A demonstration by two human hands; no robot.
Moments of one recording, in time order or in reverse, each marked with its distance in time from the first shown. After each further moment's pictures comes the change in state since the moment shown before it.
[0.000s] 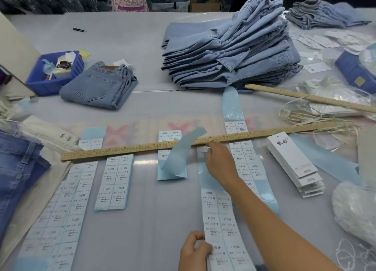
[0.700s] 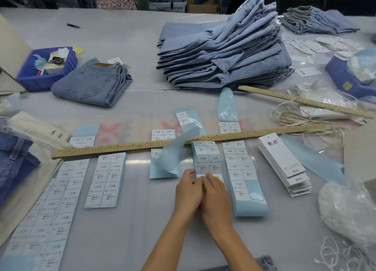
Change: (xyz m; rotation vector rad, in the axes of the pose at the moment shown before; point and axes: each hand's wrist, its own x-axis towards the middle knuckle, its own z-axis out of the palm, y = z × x) left_hand 0.092 0.075 0.035 0.322 0.152 0.427; right_hand -0.113 0.000 0.012 -0.083 -0.012 0.056
